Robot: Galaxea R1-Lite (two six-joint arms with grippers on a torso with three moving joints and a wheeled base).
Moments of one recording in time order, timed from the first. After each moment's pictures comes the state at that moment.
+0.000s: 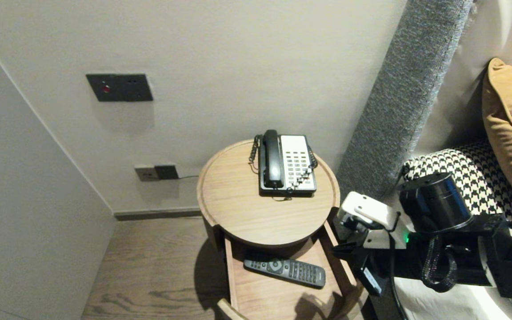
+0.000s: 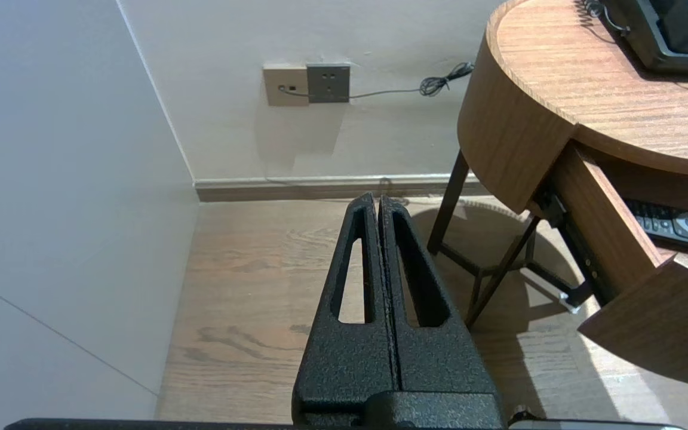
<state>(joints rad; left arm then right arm) 0.00 0.00 0.00 0.00 0.00 -0.01 0.53 1.56 -0.72 -0.17 0.16 -0.31</state>
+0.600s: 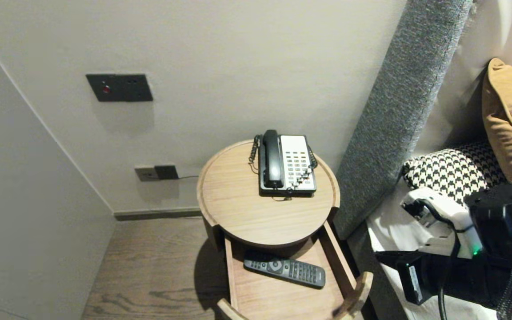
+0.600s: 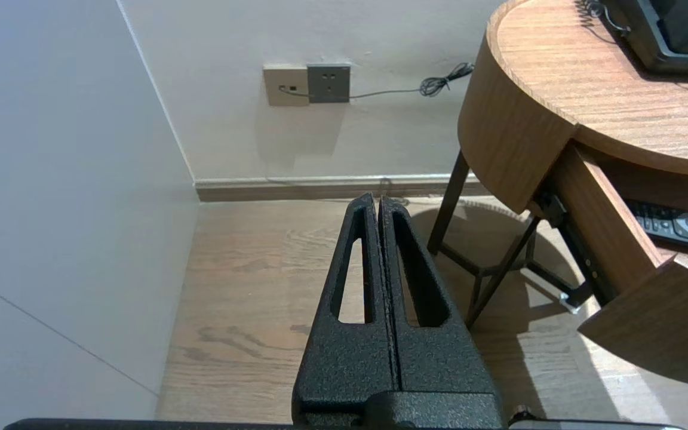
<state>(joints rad) 0.00 0.00 0.00 0.00 0.00 -0.01 0.54 1.31 -0.61 -0.08 -0.06 0.12</state>
